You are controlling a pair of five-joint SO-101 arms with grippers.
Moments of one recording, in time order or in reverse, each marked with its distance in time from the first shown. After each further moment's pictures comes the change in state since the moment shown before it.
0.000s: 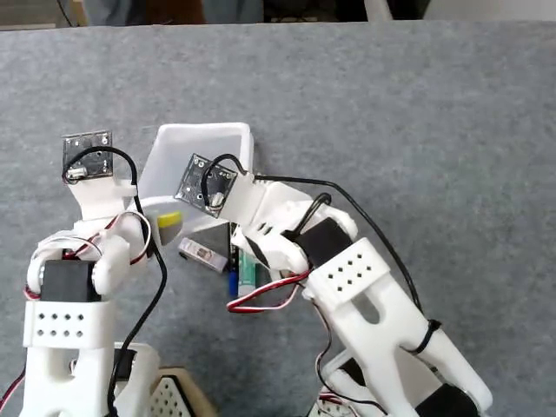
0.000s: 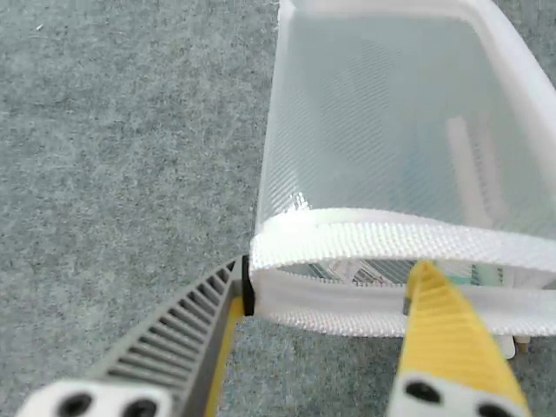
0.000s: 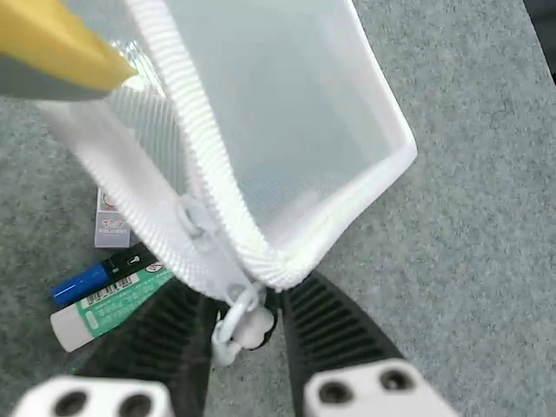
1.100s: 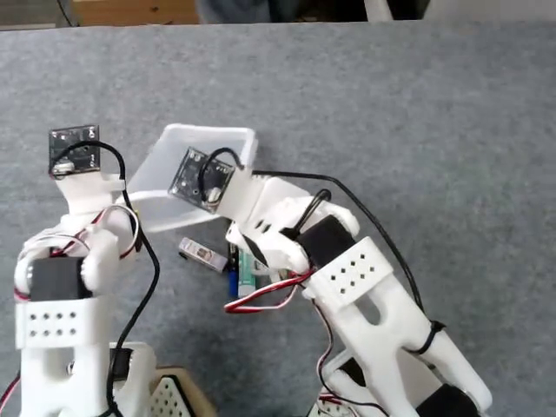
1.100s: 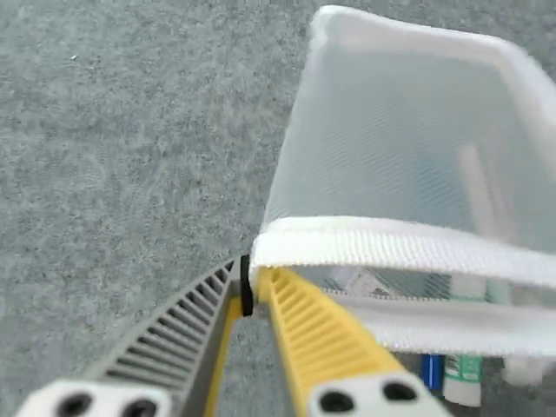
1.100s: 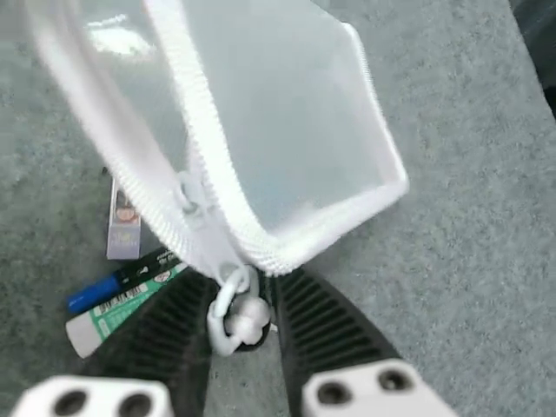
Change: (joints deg) left arm -4.7 0.2 -6.3 3.6 -3.5; right arm -0.3 0.1 -5.3 3.7 -2.8
